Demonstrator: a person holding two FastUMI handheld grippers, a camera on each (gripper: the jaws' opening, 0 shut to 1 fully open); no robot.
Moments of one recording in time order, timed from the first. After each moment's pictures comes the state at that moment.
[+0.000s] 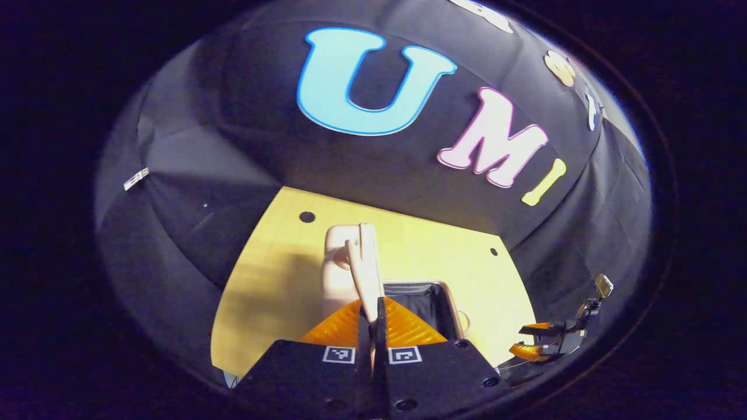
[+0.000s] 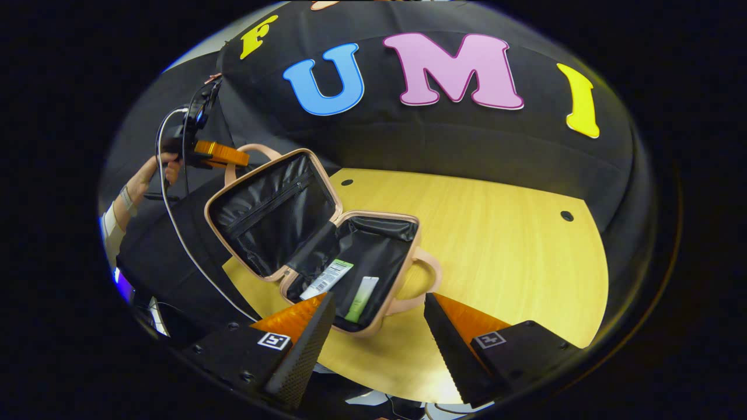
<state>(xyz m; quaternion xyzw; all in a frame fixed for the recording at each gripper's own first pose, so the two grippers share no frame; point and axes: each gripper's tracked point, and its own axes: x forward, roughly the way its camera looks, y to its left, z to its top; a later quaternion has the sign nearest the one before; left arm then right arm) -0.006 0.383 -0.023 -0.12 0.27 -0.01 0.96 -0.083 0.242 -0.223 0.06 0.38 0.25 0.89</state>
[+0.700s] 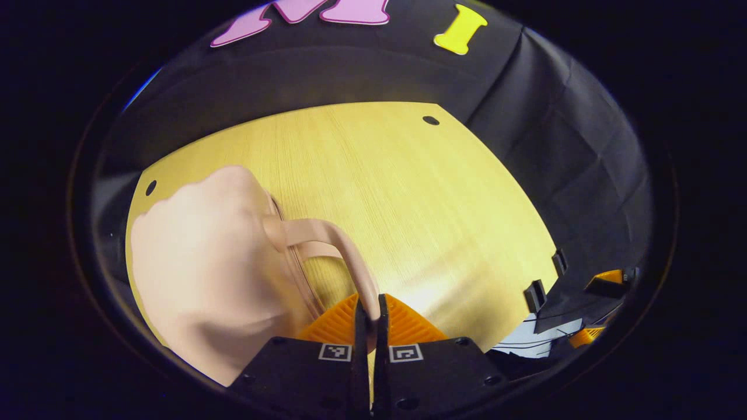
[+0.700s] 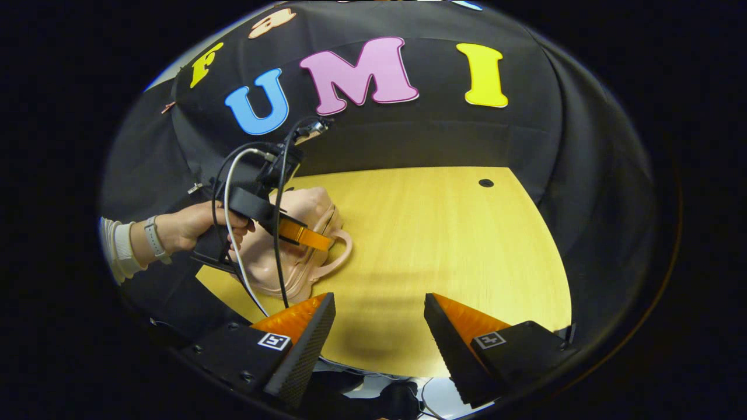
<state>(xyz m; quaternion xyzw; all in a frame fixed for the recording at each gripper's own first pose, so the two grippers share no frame) 0.058 0.076 -0.264 0.07 0.48 -0.10 0.87 -0.129 0.078 -0.239 0.10 0.39 0.13 0.91</state>
